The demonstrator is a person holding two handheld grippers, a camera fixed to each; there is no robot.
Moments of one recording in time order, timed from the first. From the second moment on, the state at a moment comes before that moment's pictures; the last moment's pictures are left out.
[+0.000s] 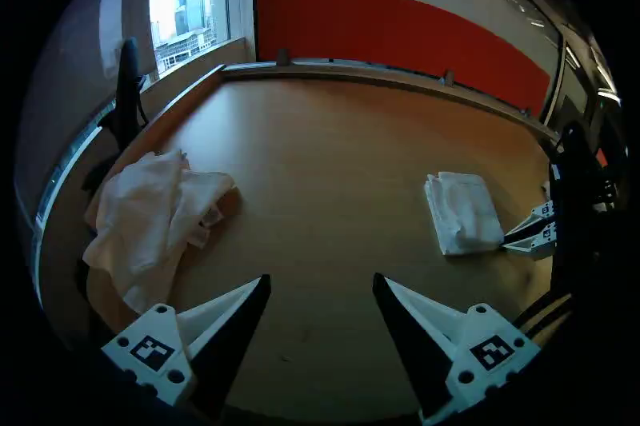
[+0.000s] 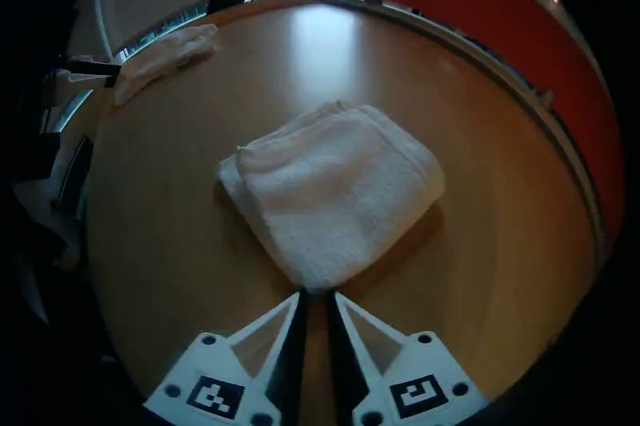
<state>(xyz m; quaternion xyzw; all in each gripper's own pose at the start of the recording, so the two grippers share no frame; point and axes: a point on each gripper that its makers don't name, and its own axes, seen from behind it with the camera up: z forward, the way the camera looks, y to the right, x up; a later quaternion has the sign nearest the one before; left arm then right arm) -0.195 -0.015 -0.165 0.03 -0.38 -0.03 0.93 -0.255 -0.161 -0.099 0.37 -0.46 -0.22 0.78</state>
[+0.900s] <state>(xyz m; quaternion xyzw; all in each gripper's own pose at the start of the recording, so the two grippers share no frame) -0.185 -0.009 -0.146 0.00 -0.36 -0.03 0.93 -0.167 -0.195 -0.043 0.37 -0.38 -0.22 0.82</state>
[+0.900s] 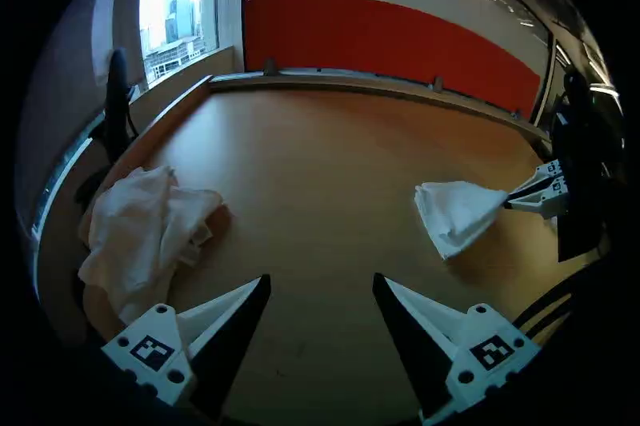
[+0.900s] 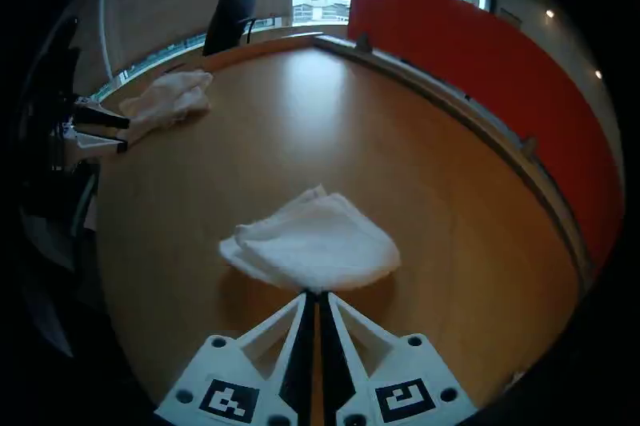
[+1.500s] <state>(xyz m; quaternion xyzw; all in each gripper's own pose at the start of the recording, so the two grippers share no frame) -0.168 0.002 -0.118 -0.03 -0.34 -0.03 0.94 -0.080 -0.221 -0.008 0.37 -0.33 -0.20 0.85</state>
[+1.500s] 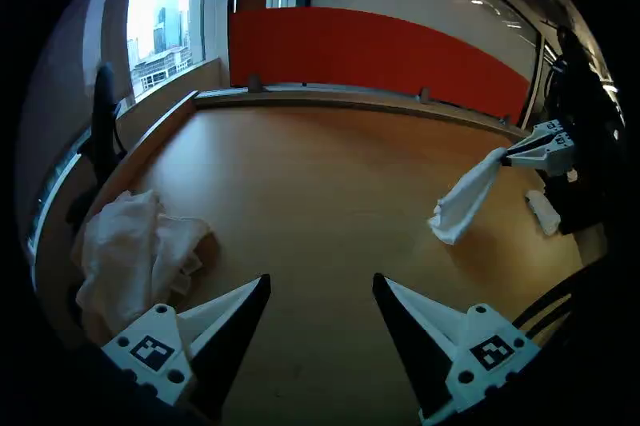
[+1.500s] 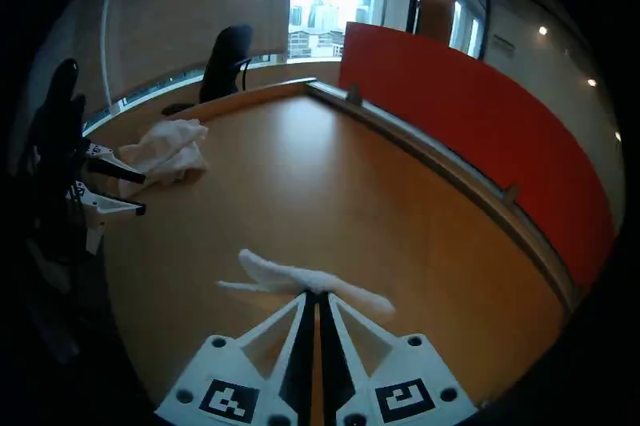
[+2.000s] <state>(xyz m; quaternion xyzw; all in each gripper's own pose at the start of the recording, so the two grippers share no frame) -0.163 0.017 -0.107 -0.04 -0.33 -0.02 0.94 -0.062 -0.160 0.001 0.35 -0.33 -0.20 0.85</state>
